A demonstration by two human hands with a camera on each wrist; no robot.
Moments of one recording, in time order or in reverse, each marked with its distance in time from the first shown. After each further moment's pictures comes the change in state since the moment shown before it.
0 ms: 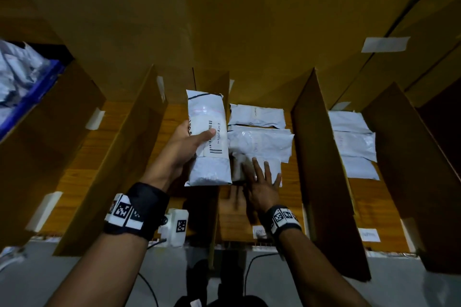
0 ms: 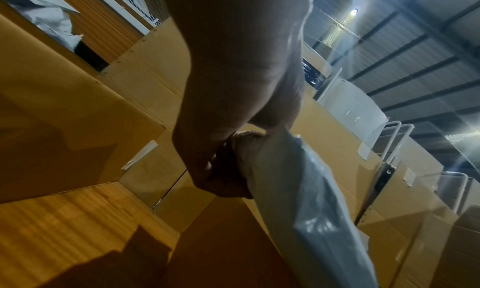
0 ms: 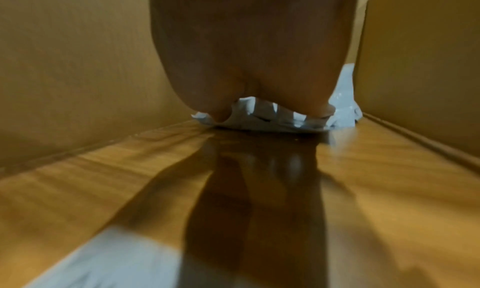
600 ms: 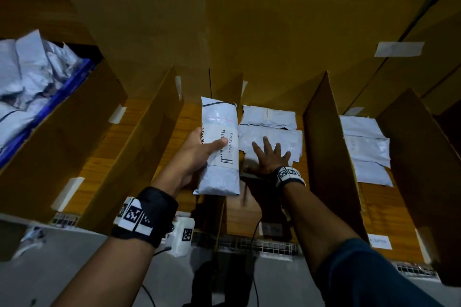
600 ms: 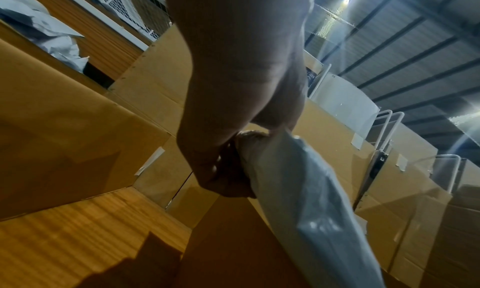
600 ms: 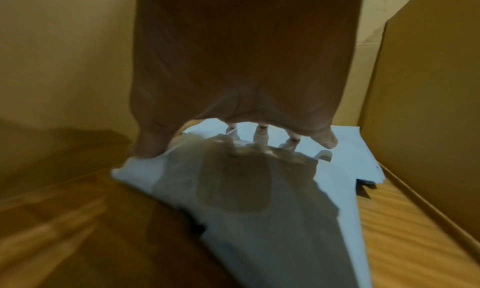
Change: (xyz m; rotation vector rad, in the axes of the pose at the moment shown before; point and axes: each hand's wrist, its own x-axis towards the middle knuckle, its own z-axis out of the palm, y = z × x) left_hand -0.046 -0.014 0.004 0.073 0.028 -0.004; right_hand 0.081 0.015 -0.051 0.007 -0.182 0.038
